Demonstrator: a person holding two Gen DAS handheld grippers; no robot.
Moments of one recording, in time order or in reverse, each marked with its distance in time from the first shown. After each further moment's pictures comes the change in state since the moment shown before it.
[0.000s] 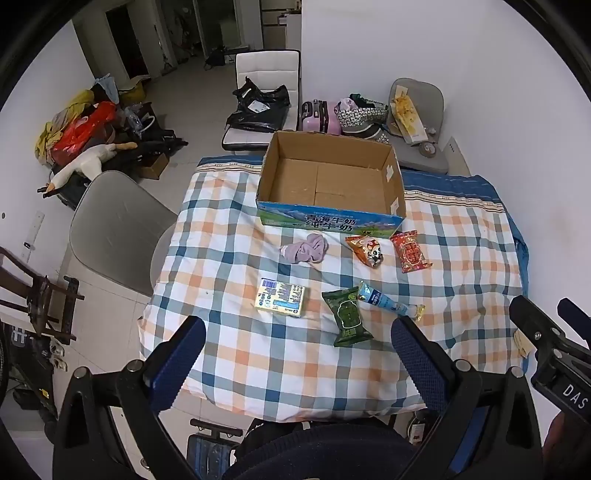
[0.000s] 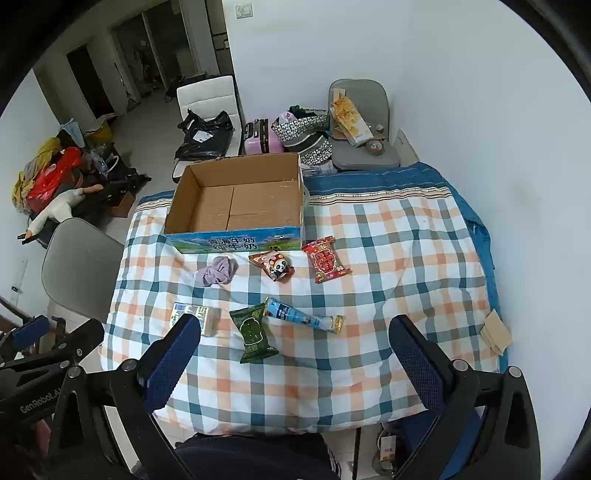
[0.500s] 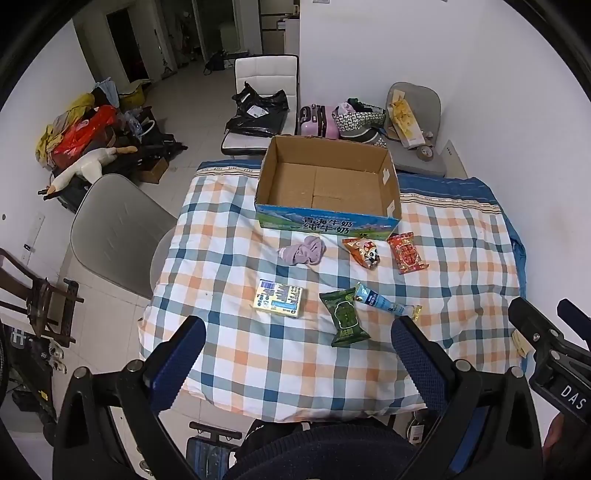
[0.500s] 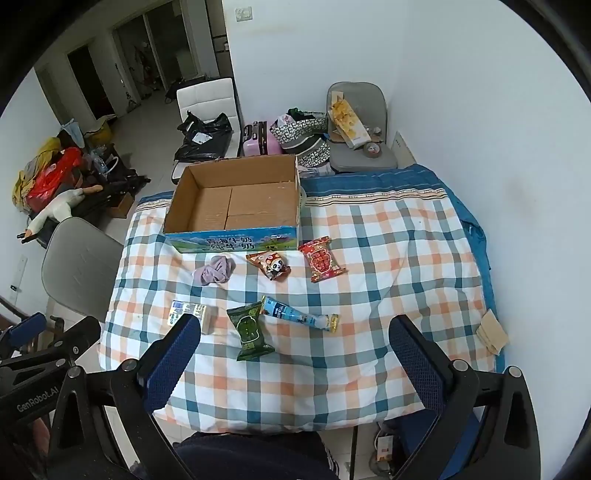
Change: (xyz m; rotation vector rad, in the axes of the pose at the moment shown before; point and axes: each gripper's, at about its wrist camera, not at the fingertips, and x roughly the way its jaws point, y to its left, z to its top) left arm 0.000 -0.001 0.000 0.003 -0.014 0.003; right arm -0.009 -0.008 -0.004 0.006 -0.002 0.004
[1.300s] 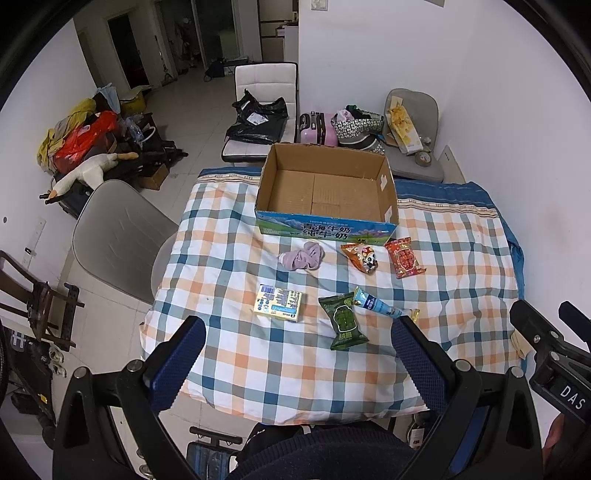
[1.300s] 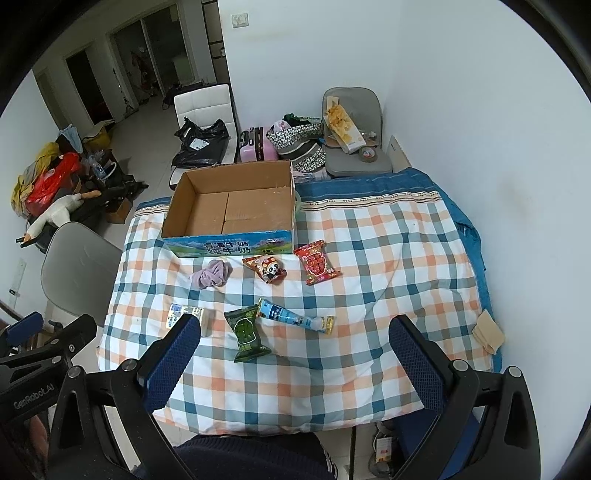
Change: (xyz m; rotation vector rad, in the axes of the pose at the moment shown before) left arm -0.011 -0.003 0.012 0.002 -0.019 0.008; right arm -0.009 -0.005 -0.003 -0.005 -0.010 -0.009
